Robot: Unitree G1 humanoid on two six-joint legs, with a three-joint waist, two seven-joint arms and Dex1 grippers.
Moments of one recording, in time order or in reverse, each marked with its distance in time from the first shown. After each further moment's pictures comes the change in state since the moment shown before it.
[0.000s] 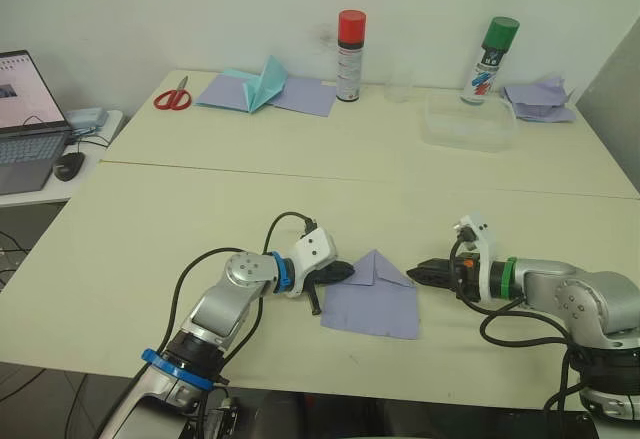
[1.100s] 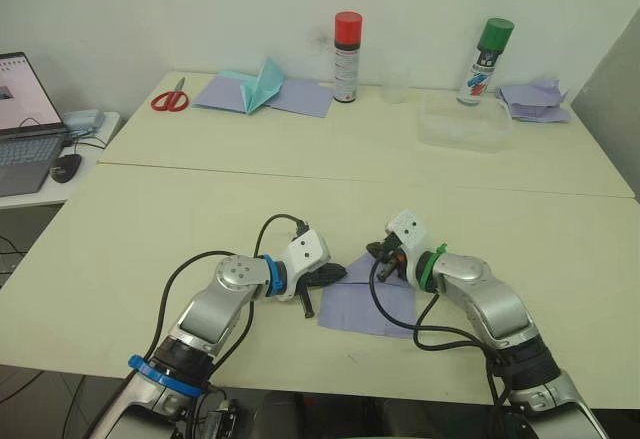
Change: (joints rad) left arm 0.031 0.052 0.011 -0.065 -0.028 0.060 0.011; right arm -0.047 0.196 0.420 0.222 -0.532 -0.742 -0.125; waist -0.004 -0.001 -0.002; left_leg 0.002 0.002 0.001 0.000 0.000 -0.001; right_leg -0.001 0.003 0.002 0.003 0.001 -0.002
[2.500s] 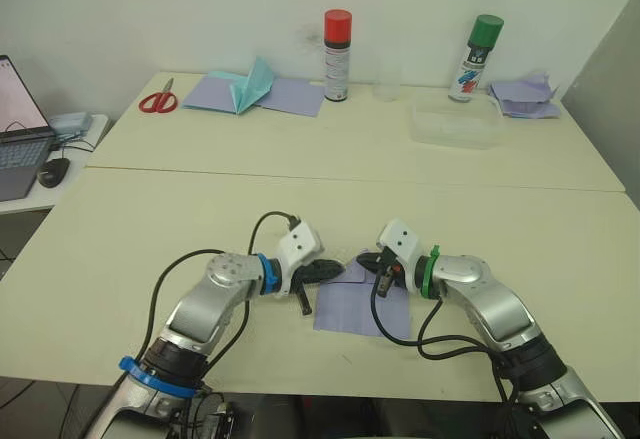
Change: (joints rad) left arm 0.017 0.003 0.035 -0.049 -0.051 0.089 0.032; right arm -0.010 -0.071 0.104 -0.001 -0.015 -0.119 0.171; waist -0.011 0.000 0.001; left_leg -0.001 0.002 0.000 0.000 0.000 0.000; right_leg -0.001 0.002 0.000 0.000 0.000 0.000
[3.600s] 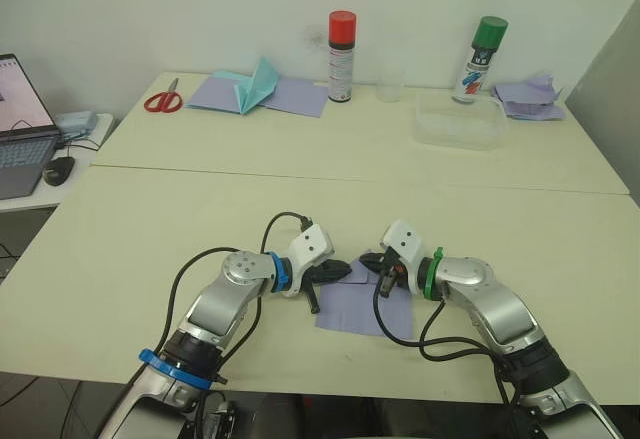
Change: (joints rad) left arm -0.041 -0.035 -0.017 0.067 0.043 -0.033 -0.045; right arm 0.020 0.002 -0.016 -0.014 0.001 0.003 -0.003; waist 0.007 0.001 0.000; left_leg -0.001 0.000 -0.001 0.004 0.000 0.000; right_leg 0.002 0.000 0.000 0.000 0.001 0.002
